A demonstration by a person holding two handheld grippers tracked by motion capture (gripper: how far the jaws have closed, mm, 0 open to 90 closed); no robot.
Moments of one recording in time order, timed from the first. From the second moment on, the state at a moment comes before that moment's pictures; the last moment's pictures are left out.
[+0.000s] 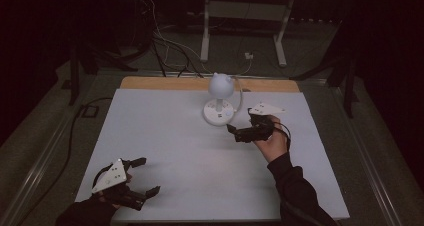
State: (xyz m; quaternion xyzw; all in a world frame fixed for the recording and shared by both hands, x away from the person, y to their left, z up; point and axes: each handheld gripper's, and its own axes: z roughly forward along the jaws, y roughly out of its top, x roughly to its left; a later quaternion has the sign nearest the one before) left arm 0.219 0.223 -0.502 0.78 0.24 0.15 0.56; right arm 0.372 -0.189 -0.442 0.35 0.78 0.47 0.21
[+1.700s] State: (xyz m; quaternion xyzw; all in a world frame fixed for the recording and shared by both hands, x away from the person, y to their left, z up) left arm 0.218 0.223 -0.502 0.78 0.25 0.15 0.56; right arm 0.439 -0.176 -0.484 0.49 0.72 0.44 0.24
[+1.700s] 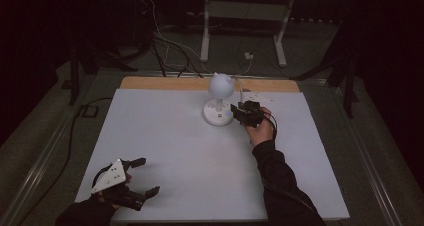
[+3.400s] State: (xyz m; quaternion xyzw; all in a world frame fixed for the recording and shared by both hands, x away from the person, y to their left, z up) left arm 0.218 0.224 -0.503 0.78 0.25 0.15 0.56; right arm 0.450 -0.151 -0.515 0.49 0.74 0.39 0.24
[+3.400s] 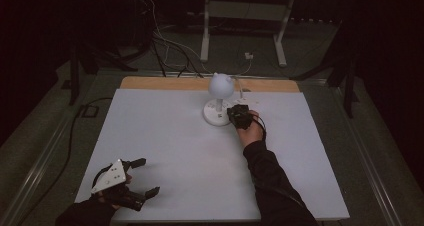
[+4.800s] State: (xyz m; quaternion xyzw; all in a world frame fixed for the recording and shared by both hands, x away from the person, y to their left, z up) left arm 0.218 0.225 -0.502 0.77 0.25 0.15 0.56; right arm 0.449 -0.150 -0.512 0.49 0.73 0.41 0.26
